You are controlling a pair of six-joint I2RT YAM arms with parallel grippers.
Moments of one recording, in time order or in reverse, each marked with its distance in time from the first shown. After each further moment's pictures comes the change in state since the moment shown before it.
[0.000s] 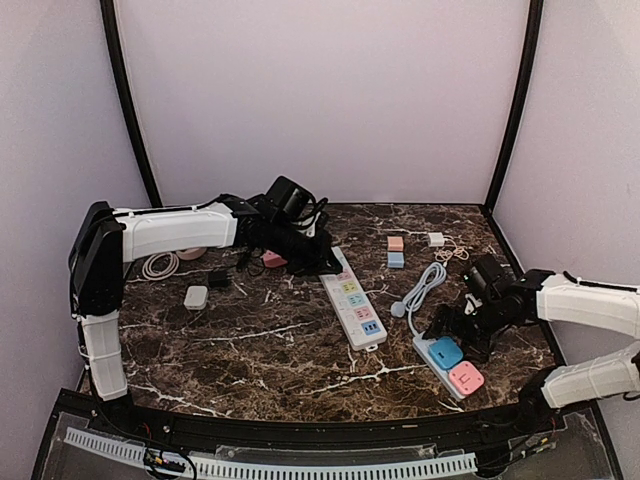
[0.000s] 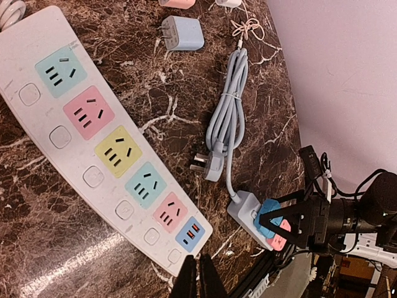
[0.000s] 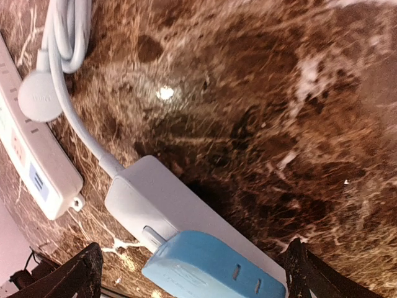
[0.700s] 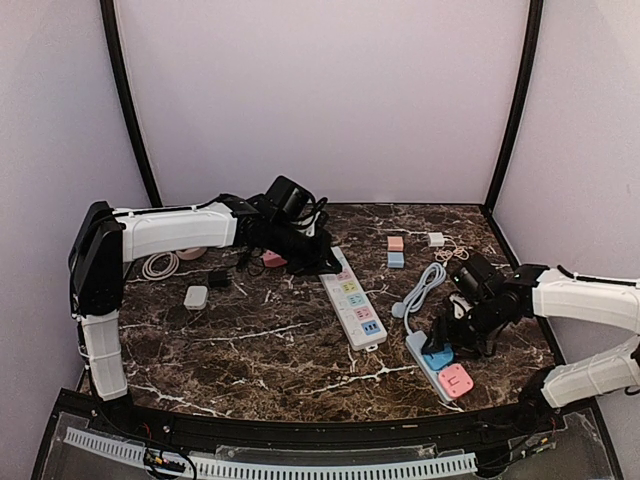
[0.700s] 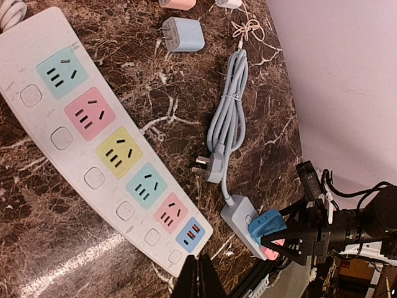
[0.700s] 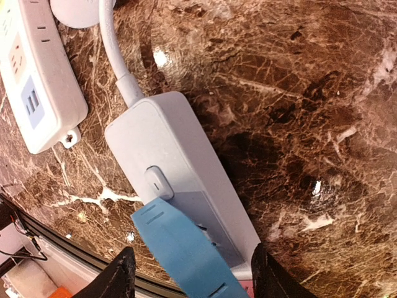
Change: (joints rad) left arm 0.003 0.000 -0.001 0.000 0.000 0.000; right arm 0.103 0.053 0.060 -0.073 -0.063 -0.202
